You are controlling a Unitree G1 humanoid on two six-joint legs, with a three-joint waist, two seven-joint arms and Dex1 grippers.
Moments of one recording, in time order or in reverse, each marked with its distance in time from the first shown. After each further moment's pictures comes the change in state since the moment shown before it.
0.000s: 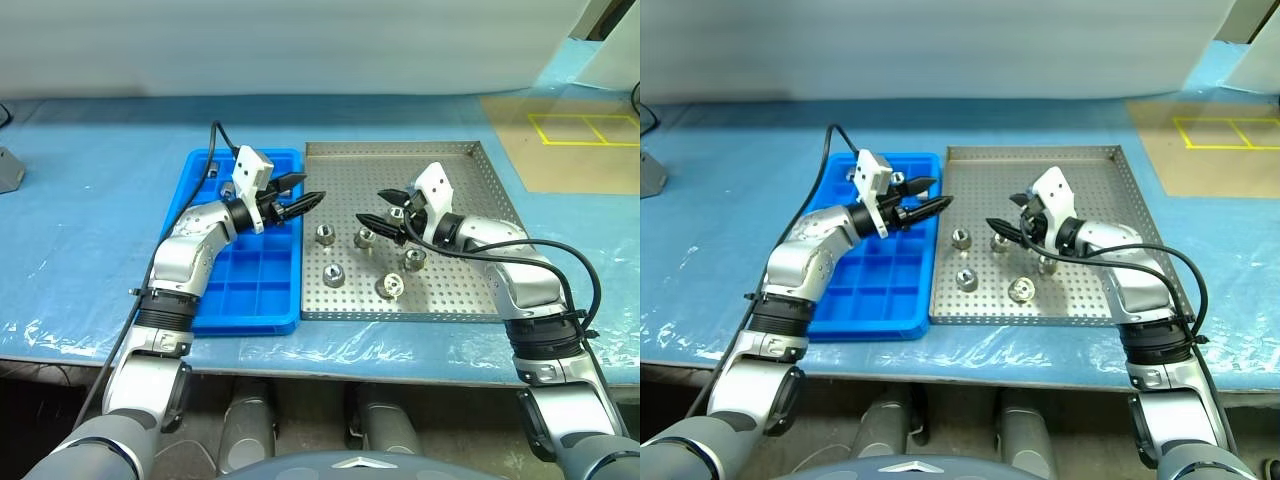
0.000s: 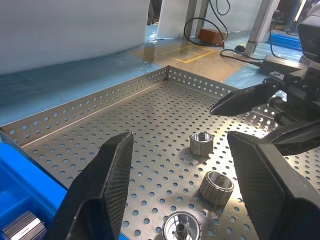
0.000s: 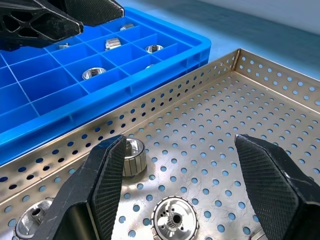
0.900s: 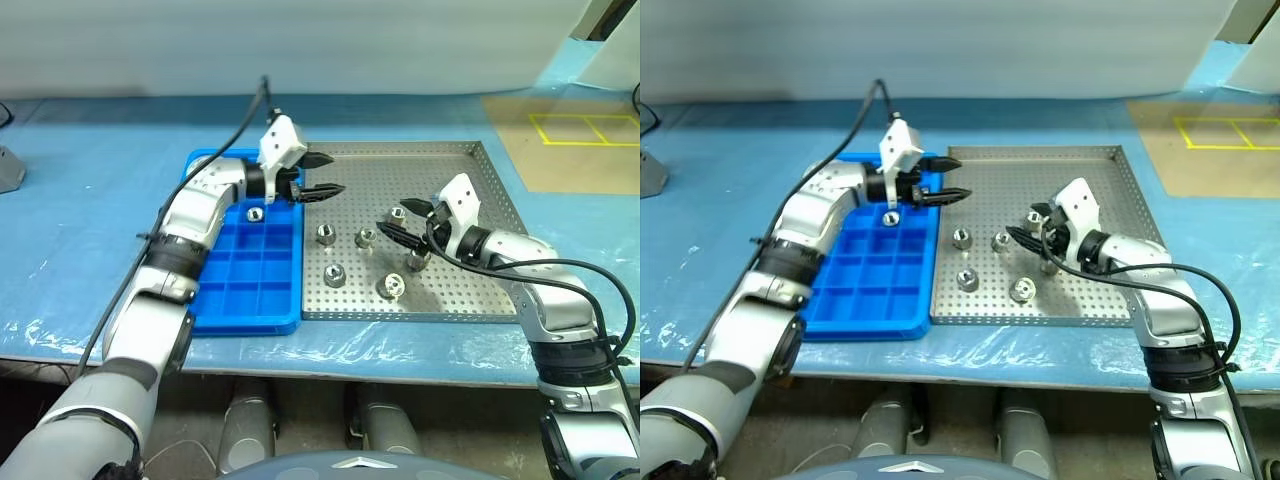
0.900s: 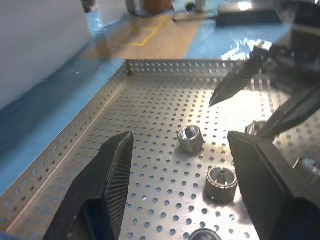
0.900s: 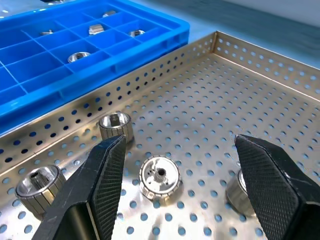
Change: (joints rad) left arm -0.387 0.049 -0.192 0.398 0.203 -0.292 -0.285; right arm 0.142 -0.062 -0.082 -0.151 0.029 0.052 -0.034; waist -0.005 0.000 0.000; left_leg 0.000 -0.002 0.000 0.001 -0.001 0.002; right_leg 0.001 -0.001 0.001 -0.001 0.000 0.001
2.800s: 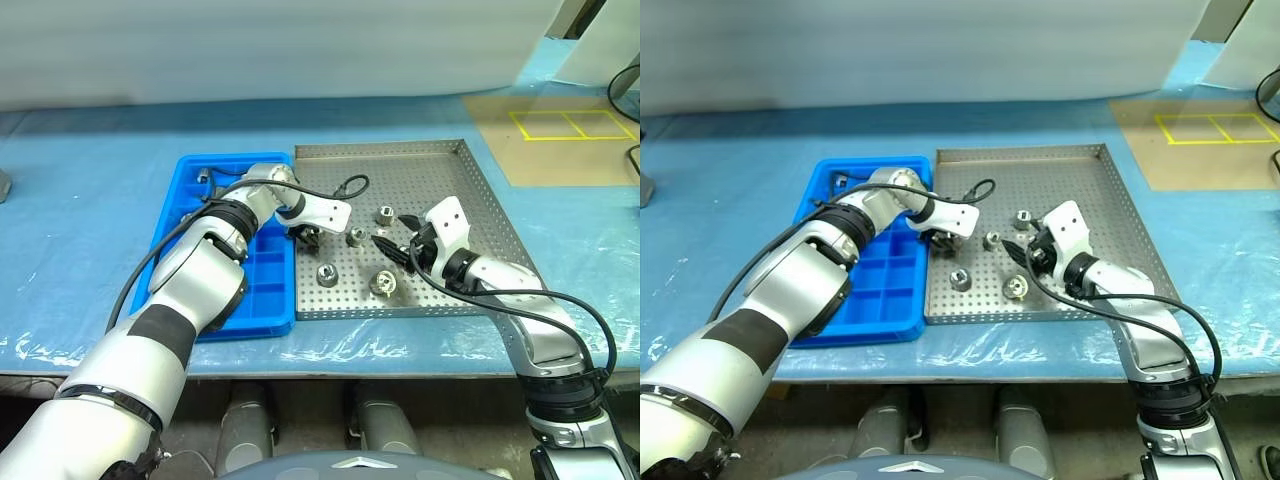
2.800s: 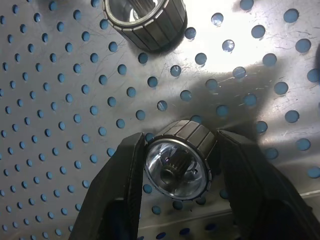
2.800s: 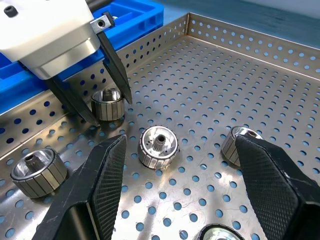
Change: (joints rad) left arm -0.281 -0.172 -0.311 0.709 0.676 -0.385 0.045; right arm 0.124 0.082 0.037 -0.125 -0.045 0.030 -0.184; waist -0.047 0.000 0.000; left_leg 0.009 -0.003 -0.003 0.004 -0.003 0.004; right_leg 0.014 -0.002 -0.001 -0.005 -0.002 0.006
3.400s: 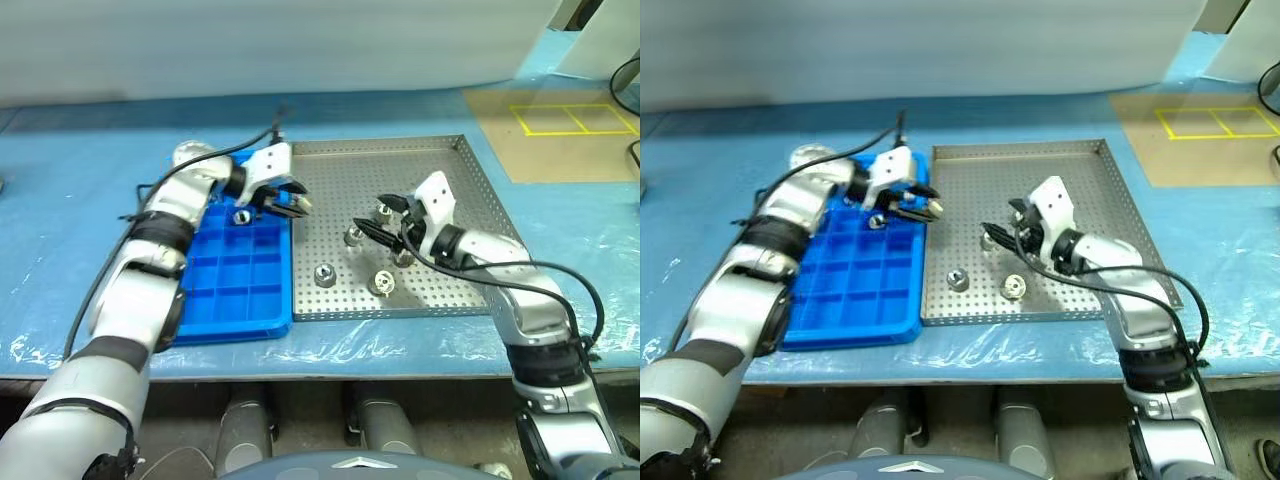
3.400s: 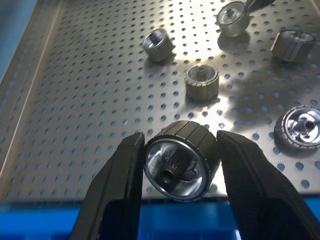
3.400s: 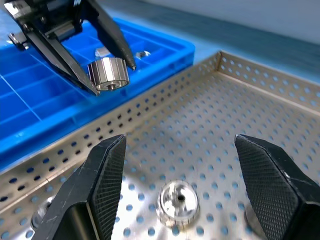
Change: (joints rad) left arm 0.337 0.305 0.387 -0.622 -0.447 0.329 -0.260; right arm -0.217 0.013 0.041 0.119 0.035 -0.031 0.151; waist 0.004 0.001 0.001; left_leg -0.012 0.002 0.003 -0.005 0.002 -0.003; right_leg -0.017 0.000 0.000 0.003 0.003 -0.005
